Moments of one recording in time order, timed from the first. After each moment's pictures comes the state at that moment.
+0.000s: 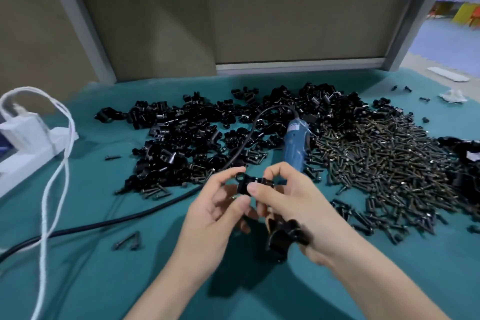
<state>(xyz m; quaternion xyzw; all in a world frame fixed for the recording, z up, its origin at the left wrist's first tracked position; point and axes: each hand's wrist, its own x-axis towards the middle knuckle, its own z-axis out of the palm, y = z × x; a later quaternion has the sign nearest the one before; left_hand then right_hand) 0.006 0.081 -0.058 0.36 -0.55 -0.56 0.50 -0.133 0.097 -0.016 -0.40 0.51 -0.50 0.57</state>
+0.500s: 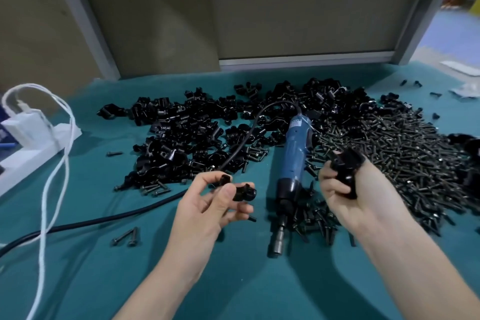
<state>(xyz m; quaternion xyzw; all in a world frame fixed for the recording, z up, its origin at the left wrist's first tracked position) 0.007 0.078 -0.056 0.36 -0.45 -0.62 0.53 -0.194 0.084 -0.014 0.00 0.39 -0.71 0.59</state>
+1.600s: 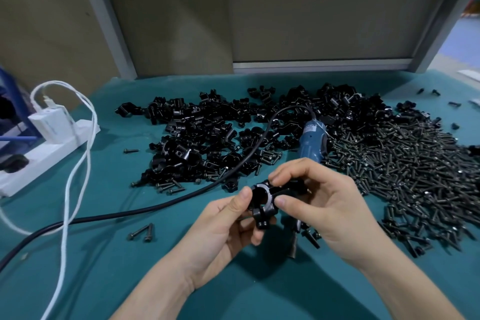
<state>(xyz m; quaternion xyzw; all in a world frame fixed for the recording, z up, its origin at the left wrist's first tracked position) 0.014 0.082 -0.043 0.32 -0.38 -0.78 0.38 -0.160 0.097 -0.021 -0.63 0.40 -0.52 0.41</state>
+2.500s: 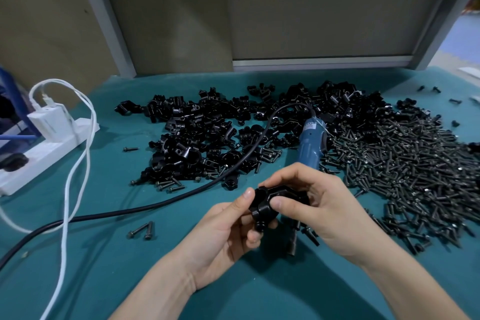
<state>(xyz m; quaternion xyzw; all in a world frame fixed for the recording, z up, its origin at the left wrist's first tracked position) 0.015 0.079 -0.053 0.30 -0.35 -0.82 0.34 -0.163 0.097 -0.023 -0.63 0.42 -0.46 0.46</state>
